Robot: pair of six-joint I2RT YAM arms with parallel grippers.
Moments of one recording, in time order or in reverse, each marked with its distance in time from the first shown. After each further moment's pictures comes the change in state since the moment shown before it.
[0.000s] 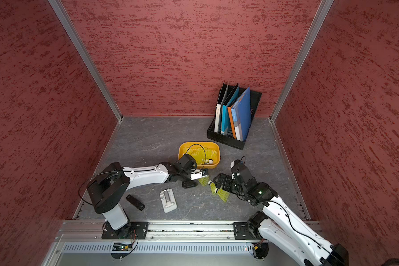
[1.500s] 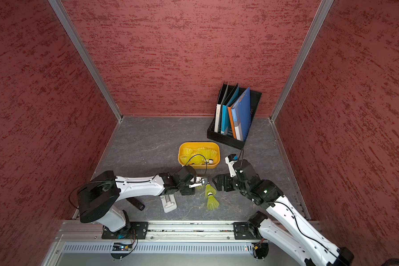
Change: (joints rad) left arm -0.154 -0.120 -0.137 0.115 -0.346 0.052; right arm 0.021 -0.005 0.145 -0.089 -0.004 -0.369
